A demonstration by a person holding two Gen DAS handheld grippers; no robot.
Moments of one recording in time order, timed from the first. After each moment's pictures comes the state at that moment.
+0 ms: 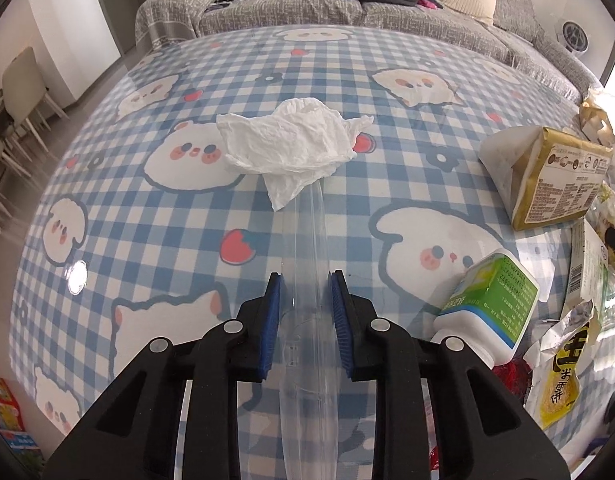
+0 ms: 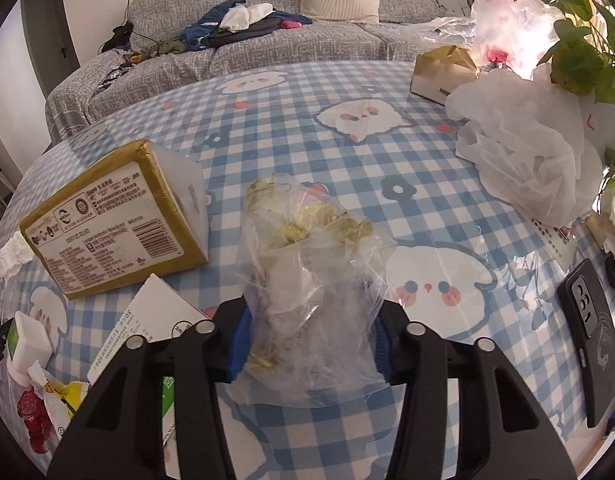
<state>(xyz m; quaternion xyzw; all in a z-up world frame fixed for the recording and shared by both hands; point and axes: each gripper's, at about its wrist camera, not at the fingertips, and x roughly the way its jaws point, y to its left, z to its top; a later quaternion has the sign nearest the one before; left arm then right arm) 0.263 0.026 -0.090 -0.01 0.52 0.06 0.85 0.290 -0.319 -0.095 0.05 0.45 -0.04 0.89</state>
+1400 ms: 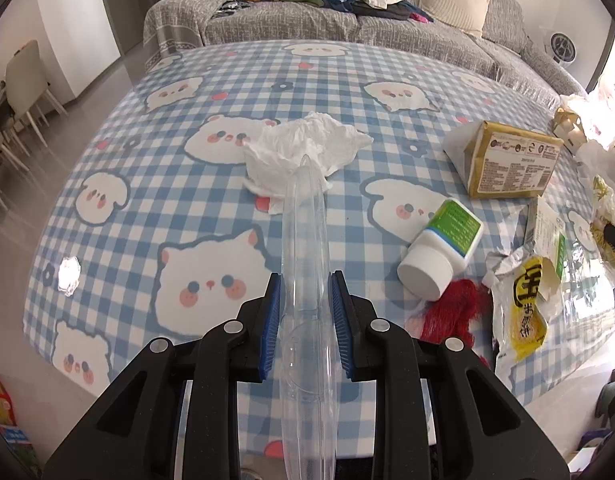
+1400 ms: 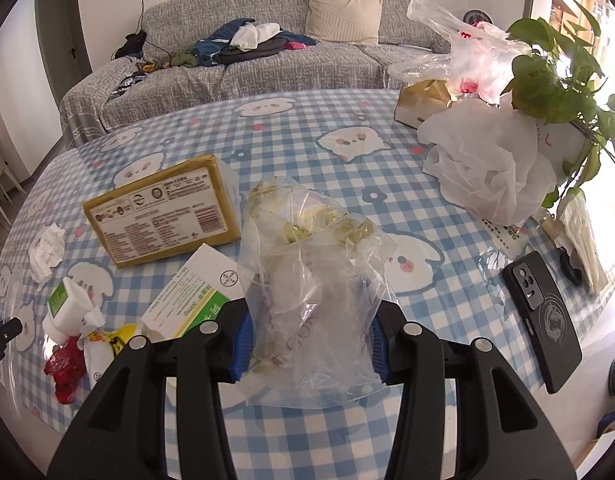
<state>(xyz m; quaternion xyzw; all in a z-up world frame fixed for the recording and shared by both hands) 0.194 0.036 -0.049 -0.03 0.51 0.05 0.86 0.217 -0.306 -0.035 0.03 0.43 -0.04 0.90</state>
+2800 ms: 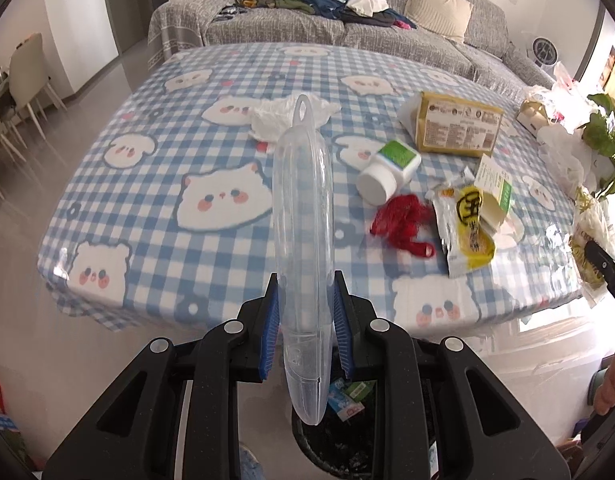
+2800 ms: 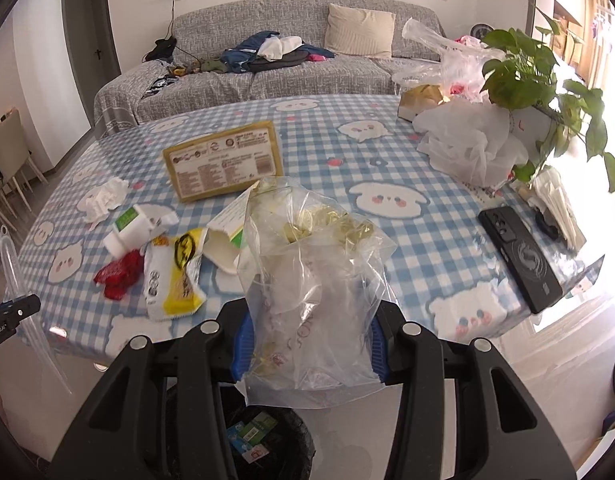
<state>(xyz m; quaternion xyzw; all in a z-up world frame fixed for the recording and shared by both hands) 0.090 0.021 -0.024 -0.04 0.50 0.03 0.86 0.090 -0.287 -0.015 0.03 0.41 -0.01 0.91</state>
